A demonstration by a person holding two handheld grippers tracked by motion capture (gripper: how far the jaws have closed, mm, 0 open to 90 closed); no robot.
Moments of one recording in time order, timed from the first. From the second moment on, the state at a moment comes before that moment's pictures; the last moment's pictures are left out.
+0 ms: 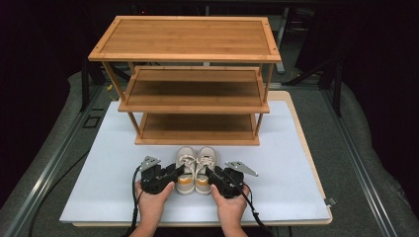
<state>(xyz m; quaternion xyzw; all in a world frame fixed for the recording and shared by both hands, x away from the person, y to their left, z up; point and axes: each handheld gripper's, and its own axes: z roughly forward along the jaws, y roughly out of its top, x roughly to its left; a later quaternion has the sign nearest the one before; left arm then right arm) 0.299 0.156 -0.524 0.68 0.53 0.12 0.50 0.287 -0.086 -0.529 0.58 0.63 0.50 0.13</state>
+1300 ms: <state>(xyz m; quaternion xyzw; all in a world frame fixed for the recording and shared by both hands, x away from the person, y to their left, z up) 0.286 0.161 -0.428 0.67 0.50 0.16 0.52 0.276 -0.081 -0.437 0.55 0.63 0.53 0.16</state>
